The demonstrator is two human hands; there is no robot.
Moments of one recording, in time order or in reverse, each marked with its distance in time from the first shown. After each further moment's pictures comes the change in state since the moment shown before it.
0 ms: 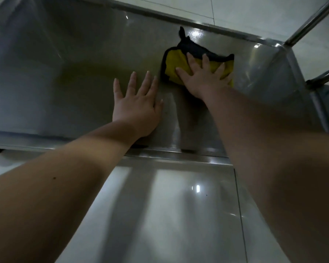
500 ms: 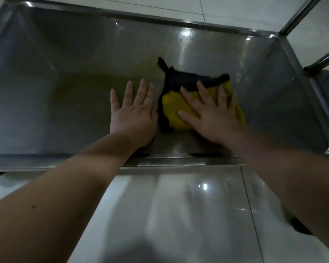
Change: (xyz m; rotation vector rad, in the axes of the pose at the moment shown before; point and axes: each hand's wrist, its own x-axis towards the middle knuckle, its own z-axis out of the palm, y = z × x) left_hand -0.007 -0.003 -0.002 -0.008 -0.035 0.036; right_hand -0.090 0.039 0.028 -0.092 0.018 -0.166
